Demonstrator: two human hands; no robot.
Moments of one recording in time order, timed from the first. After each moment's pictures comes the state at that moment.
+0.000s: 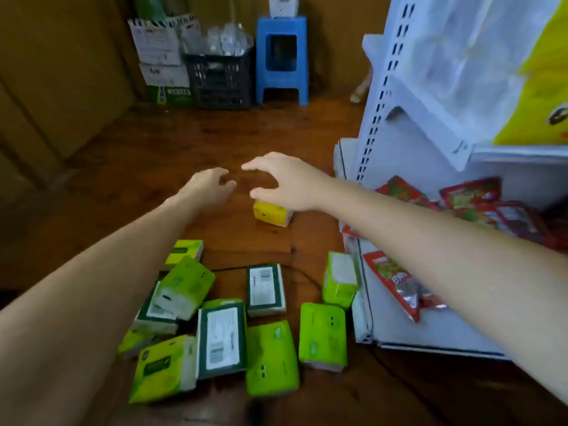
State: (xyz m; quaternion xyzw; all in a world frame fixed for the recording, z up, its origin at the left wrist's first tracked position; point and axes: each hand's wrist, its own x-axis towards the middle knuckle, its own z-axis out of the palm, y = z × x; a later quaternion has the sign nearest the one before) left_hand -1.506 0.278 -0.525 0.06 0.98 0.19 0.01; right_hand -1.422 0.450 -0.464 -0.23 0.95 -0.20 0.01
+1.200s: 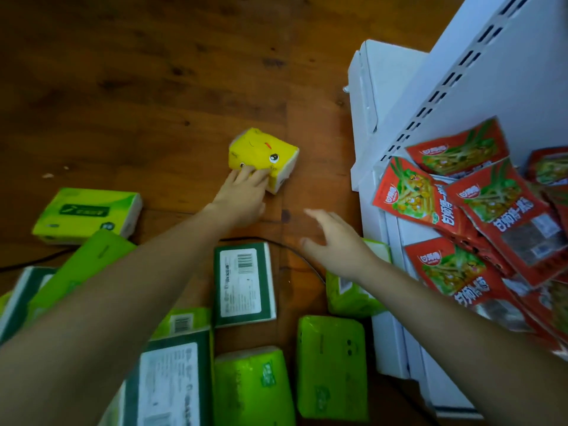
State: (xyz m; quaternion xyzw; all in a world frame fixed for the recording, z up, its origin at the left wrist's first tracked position) left_hand -1.595 0.353 -0.772 0.31 0.95 -0.01 0.06; right_hand -1.472 0.508 -0.715 0.06 0.94 -0.30 0.15
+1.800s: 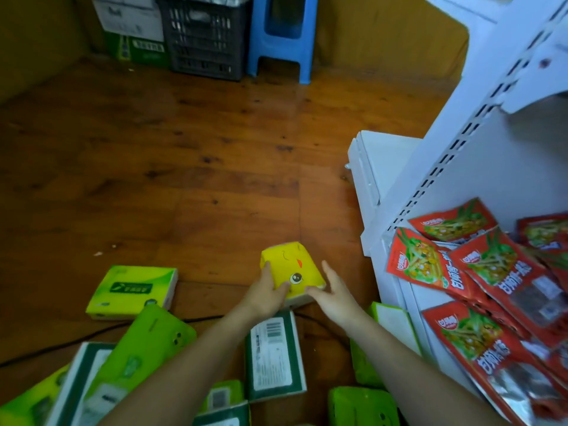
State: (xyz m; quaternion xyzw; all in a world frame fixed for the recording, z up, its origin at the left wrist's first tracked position) left_hand -1.549 0.333 -0.760 0.07 0.85 0.45 0.28; right_hand -1.503 0.475 -0.736 0.22 0.83 -0.49 0.13
